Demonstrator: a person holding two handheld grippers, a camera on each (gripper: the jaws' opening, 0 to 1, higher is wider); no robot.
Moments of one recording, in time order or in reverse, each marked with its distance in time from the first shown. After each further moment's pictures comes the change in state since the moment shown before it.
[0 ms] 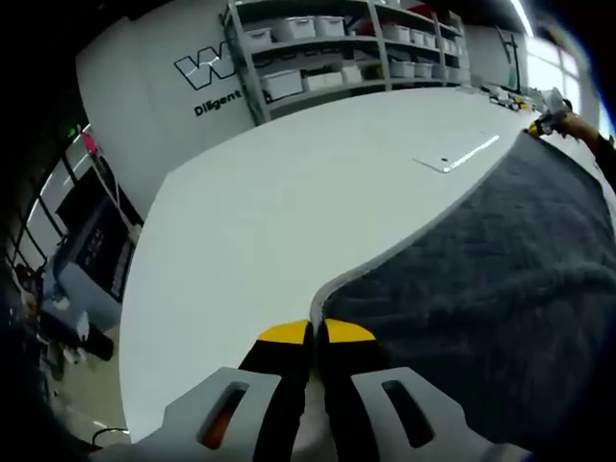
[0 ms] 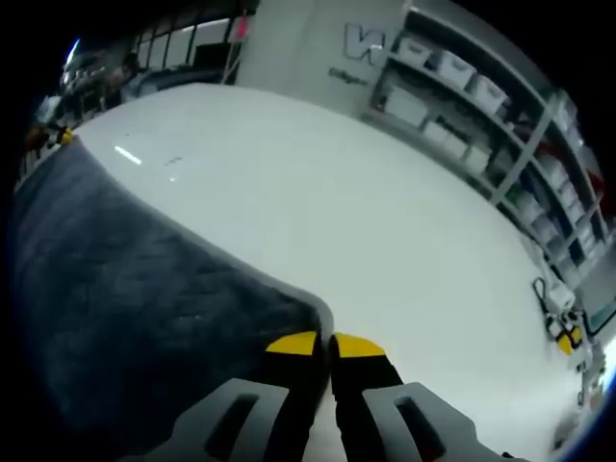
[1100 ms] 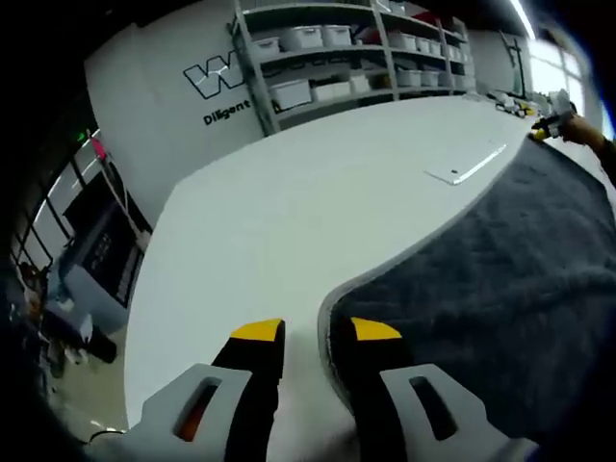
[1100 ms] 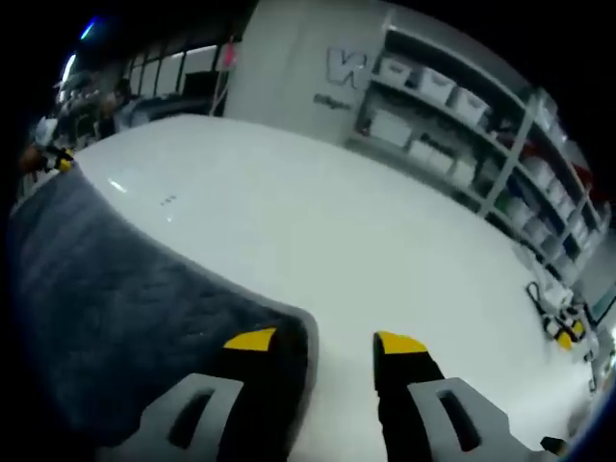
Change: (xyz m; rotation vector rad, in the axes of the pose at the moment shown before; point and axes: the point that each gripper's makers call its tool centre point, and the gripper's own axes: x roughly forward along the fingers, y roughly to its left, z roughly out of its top) left arm -0.008 -0.002 0.012 -0.029 -0.065 0.022; right arm -0.016 -0.015 0.018 0.040 -0.138 -0.054
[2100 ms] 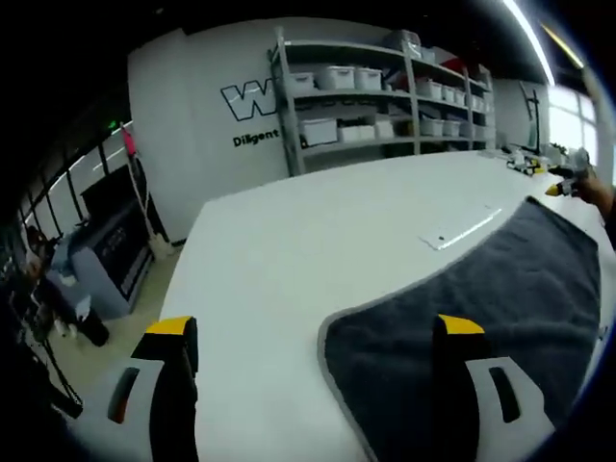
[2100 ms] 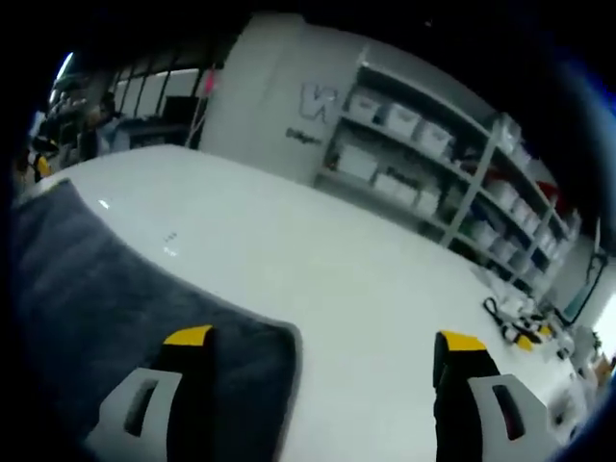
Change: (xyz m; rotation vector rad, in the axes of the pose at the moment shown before) left arm -0.077 0.016 0.031 -0.136 -0.162 0.063; right arm -0.074 0.000 0.022 0.029 -0.149 -0.136
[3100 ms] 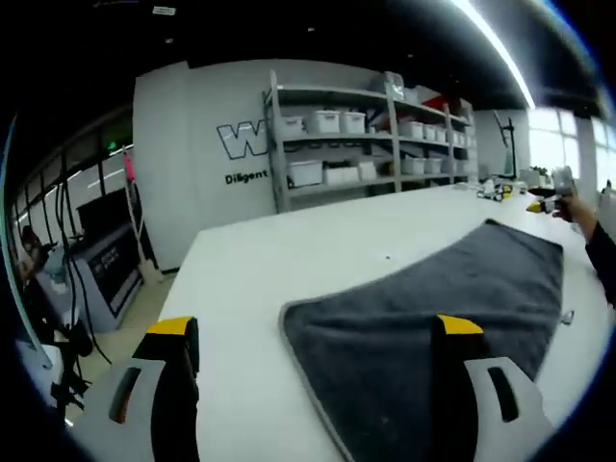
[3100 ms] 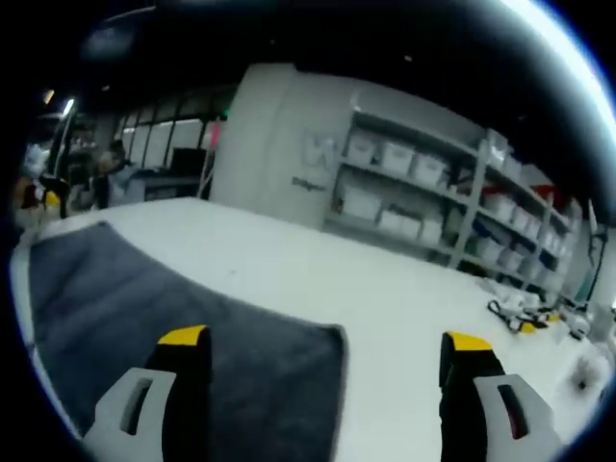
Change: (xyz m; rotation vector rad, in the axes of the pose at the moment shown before) left arm -0.100 -0.041 -0.030 -0.034 -0.199 -0.065; right arm -0.089 0.036 -0.001 0.100 -0.201 0.057
